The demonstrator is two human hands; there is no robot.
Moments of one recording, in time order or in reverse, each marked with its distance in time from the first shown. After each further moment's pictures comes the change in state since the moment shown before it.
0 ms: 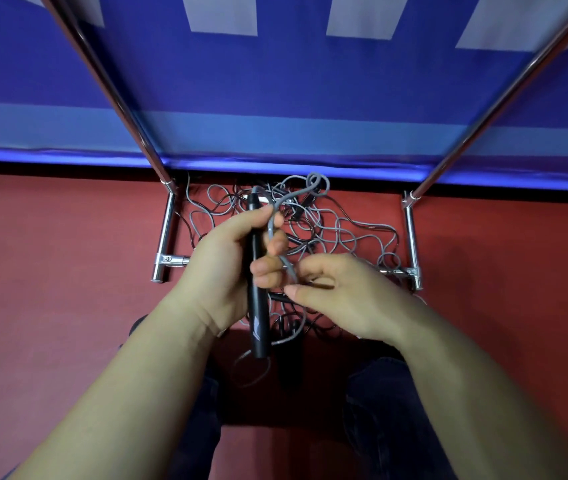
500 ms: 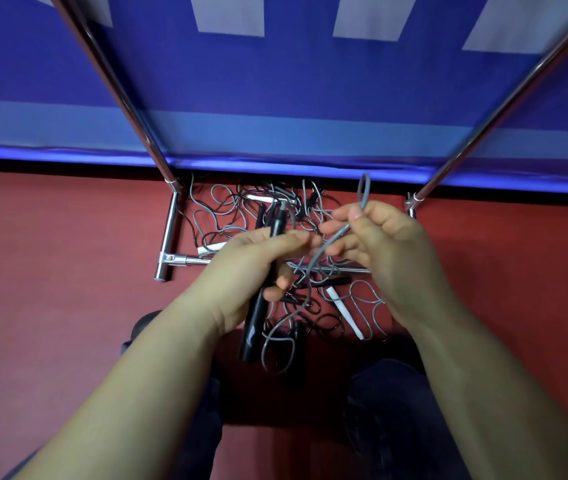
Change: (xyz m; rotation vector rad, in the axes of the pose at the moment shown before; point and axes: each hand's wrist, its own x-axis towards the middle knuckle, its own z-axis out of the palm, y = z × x) left_hand -0.001 -0.008 -0.004 0.448 0.080 0.031; right_hand 0.006 -0.009 -0.014 0.510 0.457 -0.112
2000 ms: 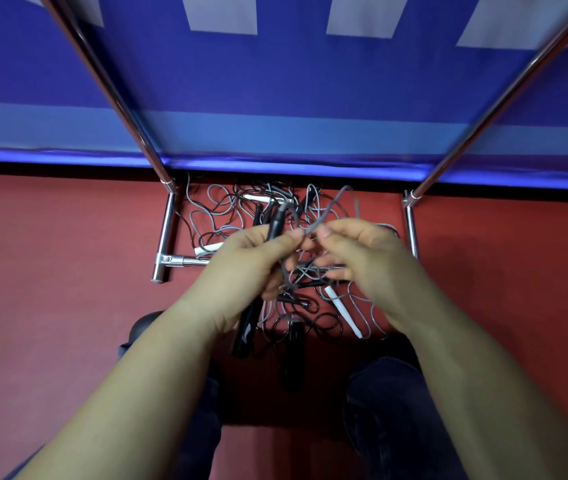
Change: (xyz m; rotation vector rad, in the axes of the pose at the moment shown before) left_hand 0.003 -0.004 0.002 0.067 -0.022 0.106; right_hand 0.001 0.008 0.000 -0.174 -0.115 0.132
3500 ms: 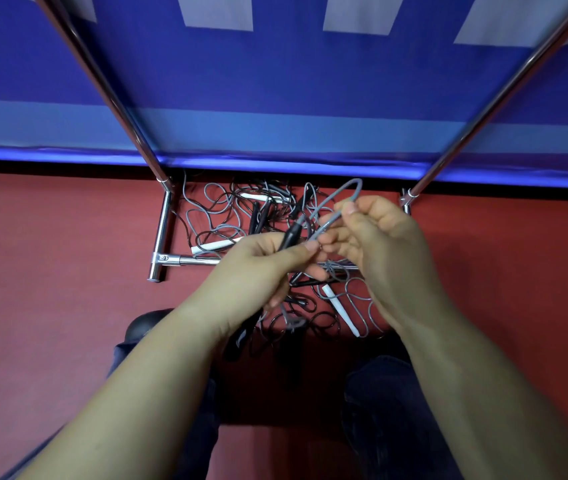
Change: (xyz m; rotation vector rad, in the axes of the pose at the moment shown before) left_hand -0.001 -0.003 0.006 0.142 -0.064 -0.033; right_hand 0.000 -0.008 0.001 0.341 0.143 -0.153
